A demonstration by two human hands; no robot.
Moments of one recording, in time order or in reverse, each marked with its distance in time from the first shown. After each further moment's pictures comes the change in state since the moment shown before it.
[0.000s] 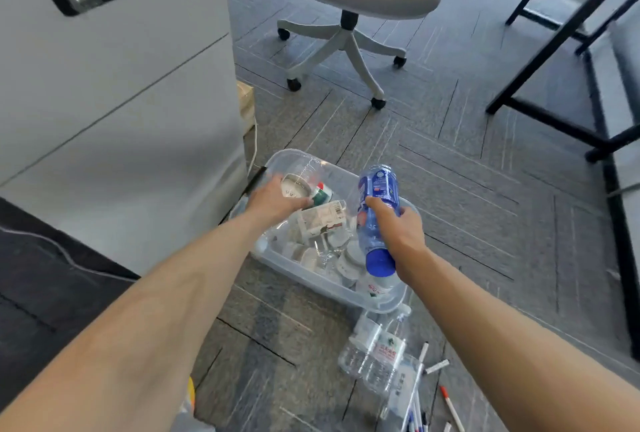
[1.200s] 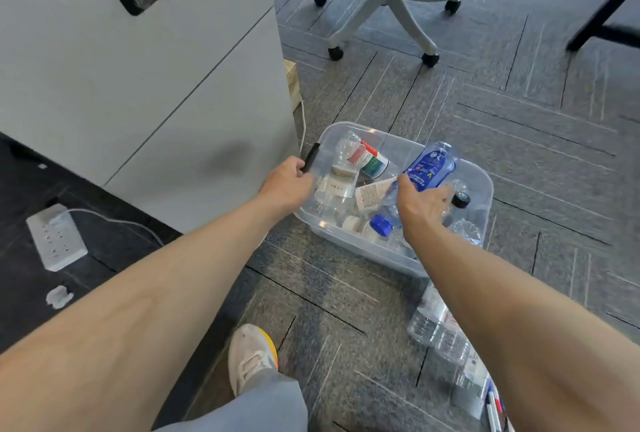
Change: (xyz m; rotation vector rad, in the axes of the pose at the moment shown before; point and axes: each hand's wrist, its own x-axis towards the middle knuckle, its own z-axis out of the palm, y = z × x) left_hand -0.043 -0.027 -0.064 0.100 0.052 -0.046; right_hand 0.021 0.028 0.081 -0.023 0.292 0.076
